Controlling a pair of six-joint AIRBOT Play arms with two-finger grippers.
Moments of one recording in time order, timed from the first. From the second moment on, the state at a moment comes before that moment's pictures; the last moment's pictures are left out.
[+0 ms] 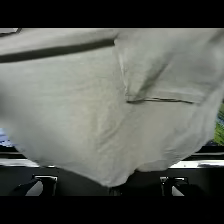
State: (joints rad) left arm 0.29 -1.00 1.83 1.41 -1.43 -1.70; right arm 0.01 -1.08 2.07 -1.42 1.33 1.65
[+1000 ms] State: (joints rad) left arm 0.17 -1.83 1.65 1.36 -1.04 -1.62; right arm 0.01 -1.91 1.91 -1.45 1.04 1.70
